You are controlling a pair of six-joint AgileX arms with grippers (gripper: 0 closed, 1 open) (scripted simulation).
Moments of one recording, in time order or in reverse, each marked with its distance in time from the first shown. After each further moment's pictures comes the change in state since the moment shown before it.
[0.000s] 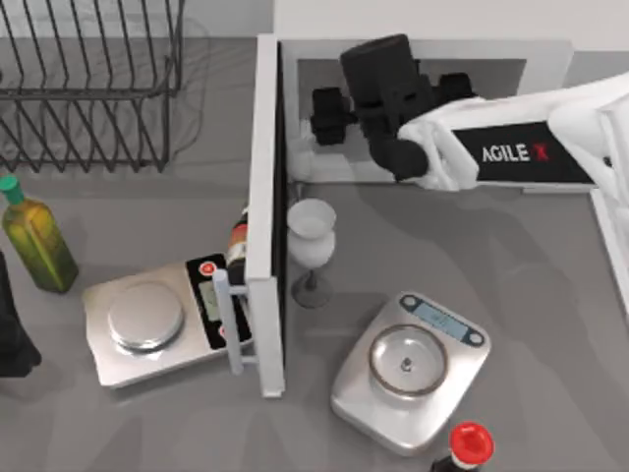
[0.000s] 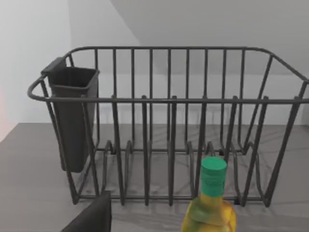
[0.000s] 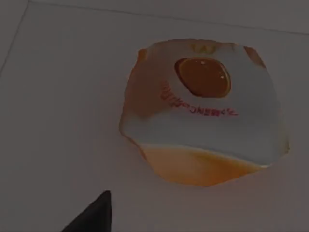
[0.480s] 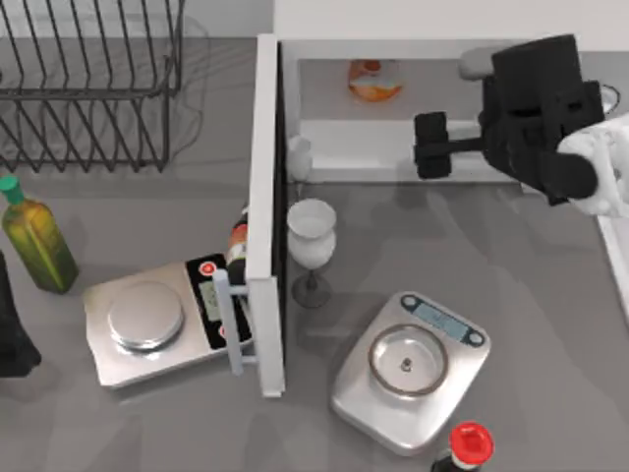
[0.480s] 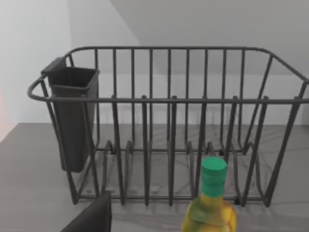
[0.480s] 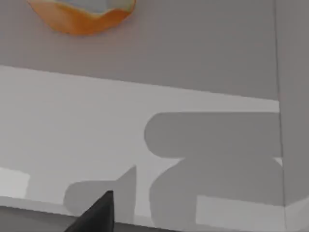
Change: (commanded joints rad) left arm 0.000 0.000 0.000 0.000 0.000 0.000; right arm -0.150 -0.550 -0.509 -0.015 -0.262 -0.033
